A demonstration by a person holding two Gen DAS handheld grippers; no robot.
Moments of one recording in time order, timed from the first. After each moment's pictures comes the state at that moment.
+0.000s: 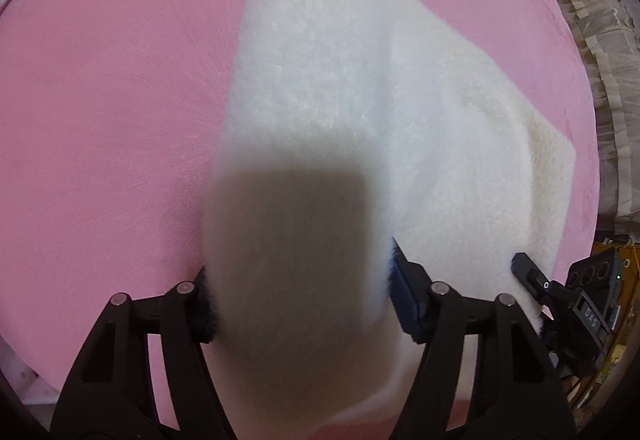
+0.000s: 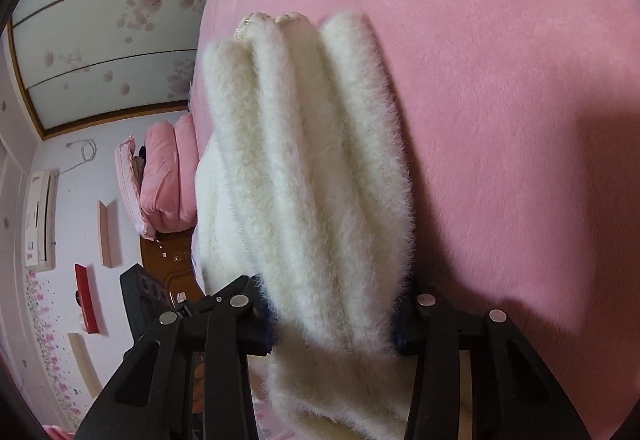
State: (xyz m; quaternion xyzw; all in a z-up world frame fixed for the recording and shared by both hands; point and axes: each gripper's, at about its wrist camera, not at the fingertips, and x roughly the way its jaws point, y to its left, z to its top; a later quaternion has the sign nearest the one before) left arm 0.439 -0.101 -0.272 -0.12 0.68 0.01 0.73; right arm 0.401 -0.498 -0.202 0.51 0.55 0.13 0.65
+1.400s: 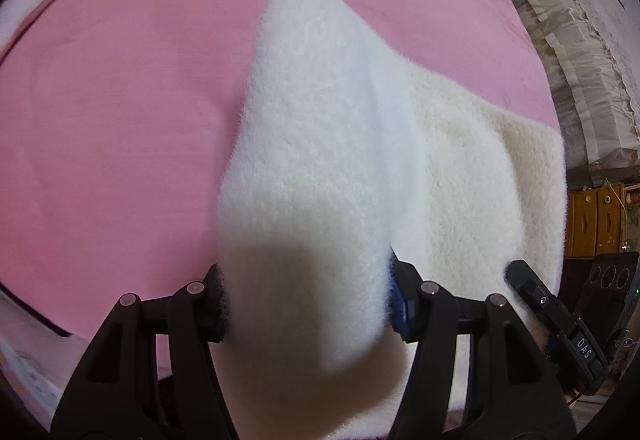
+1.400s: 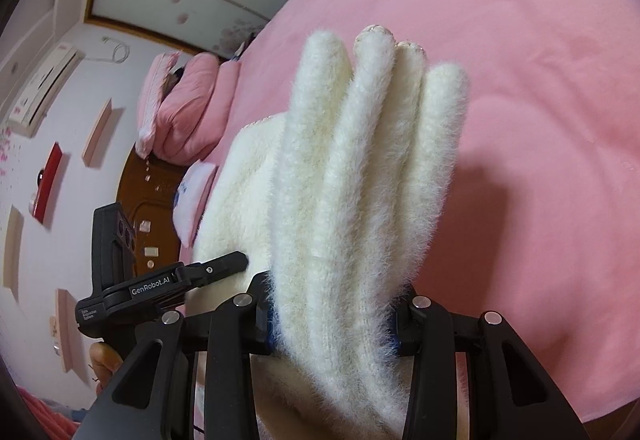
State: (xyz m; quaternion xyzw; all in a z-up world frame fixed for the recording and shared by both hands) left arm 0.242 0.115 -0.123 -0.12 0.64 -0.03 0.76; right arm 0.300 -0.225 -0.062 0.36 0.50 0.16 0.77
